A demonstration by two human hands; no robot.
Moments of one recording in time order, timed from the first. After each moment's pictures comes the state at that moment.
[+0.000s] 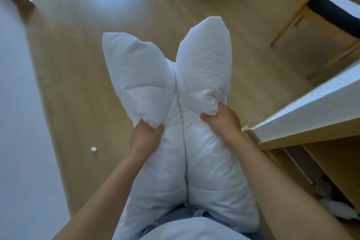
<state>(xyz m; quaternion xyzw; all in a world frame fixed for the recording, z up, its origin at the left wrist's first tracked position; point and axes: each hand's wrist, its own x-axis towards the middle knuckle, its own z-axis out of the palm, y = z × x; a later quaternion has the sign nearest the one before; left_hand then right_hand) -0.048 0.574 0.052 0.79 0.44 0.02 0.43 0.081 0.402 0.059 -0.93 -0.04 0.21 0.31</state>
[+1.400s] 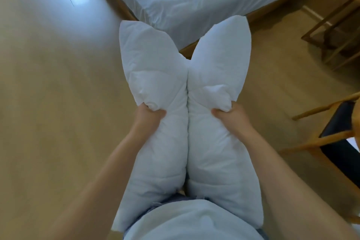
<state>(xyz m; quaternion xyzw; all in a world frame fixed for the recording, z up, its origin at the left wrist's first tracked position) 1.090 0.843 0.085 0.69 0.39 0.00 0.61 1.188 0.632 0.082 -0.87 0.01 0.23 0.43</state>
